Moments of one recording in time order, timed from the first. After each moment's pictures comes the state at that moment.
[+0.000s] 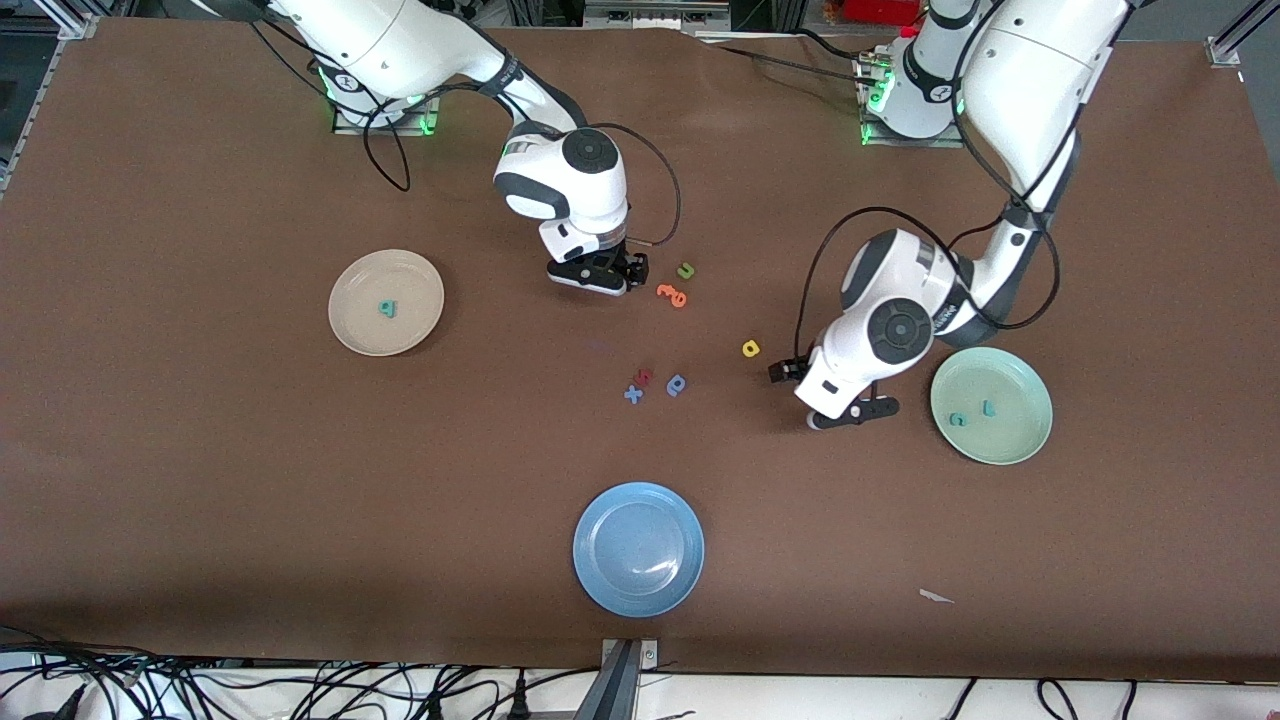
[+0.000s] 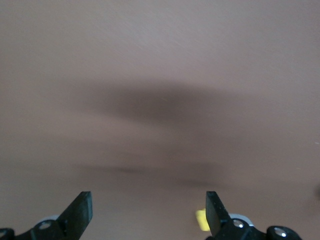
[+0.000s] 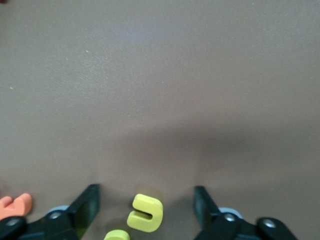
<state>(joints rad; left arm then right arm) -0.20 0.59 -0.25 -1.80 0.02 2.24 -0.68 0.34 0.66 0.54 -2.00 -0.69 2.54 1.61</state>
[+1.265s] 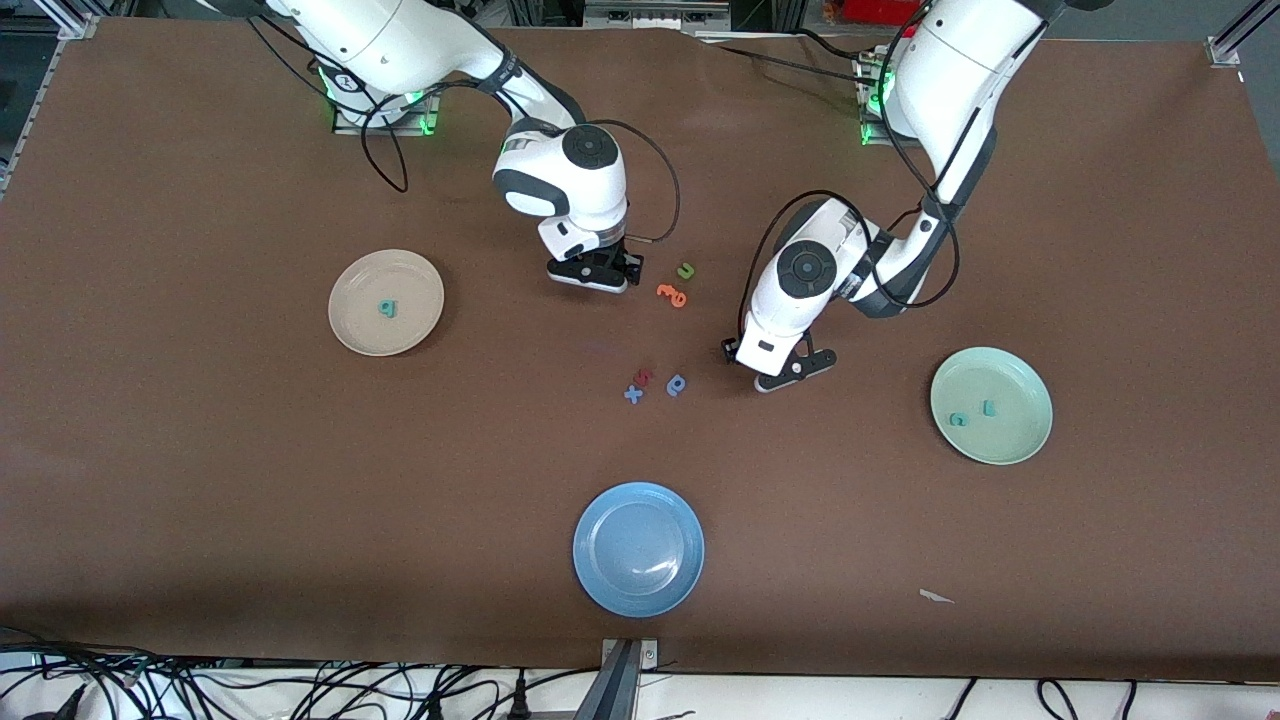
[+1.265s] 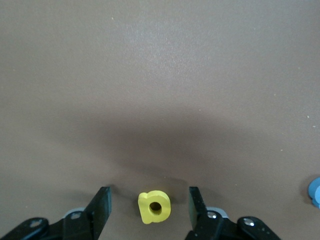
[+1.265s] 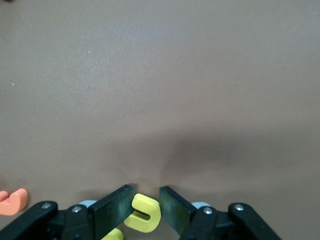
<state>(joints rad) -0.32 0.60 -0.25 -1.94 0.13 2.48 -1.03 0.35 0.63 0.53 -2.02 -0.70 2.53 1.56</state>
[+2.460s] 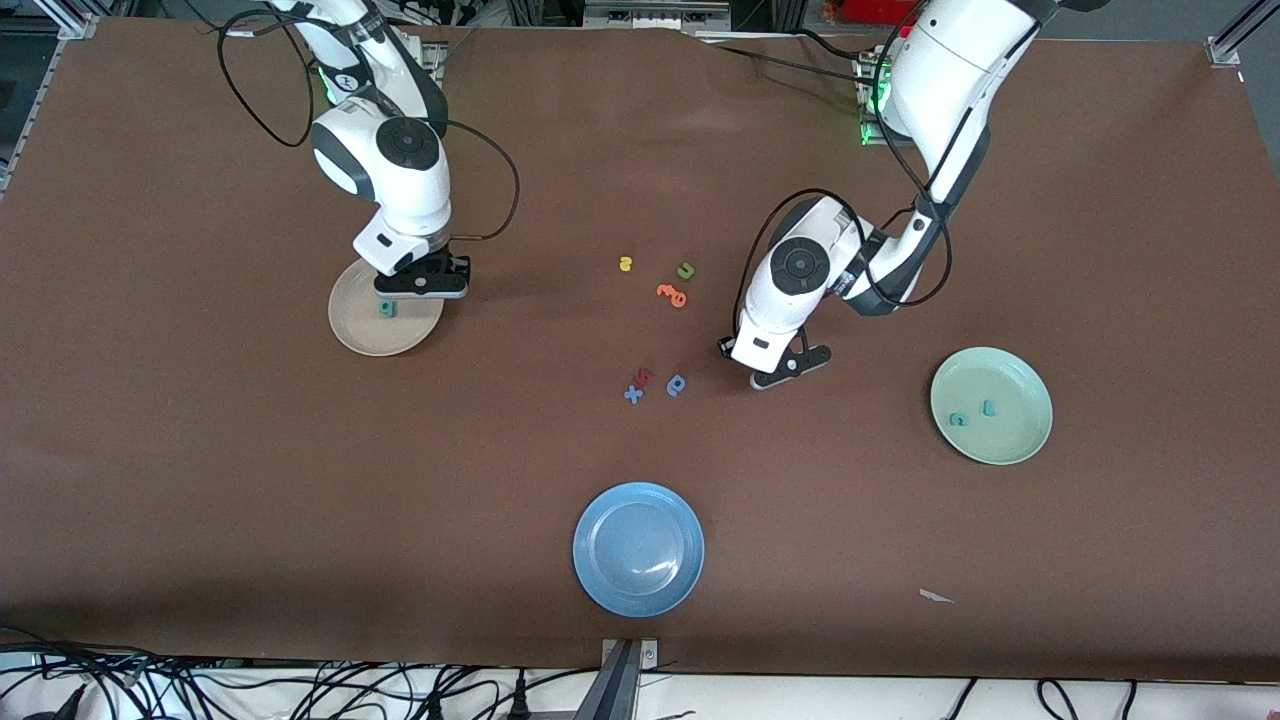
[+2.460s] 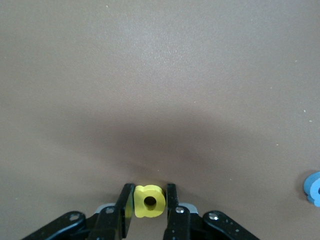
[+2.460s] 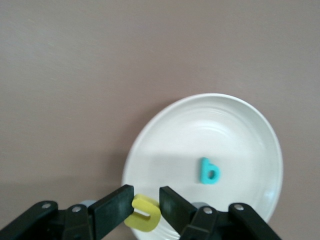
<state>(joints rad) -0.33 0.61 -0.25 -1.94 0.13 2.49 -1.05 -0.07 0.17 0.51 -2.43 -0.62 2.47 0.79</state>
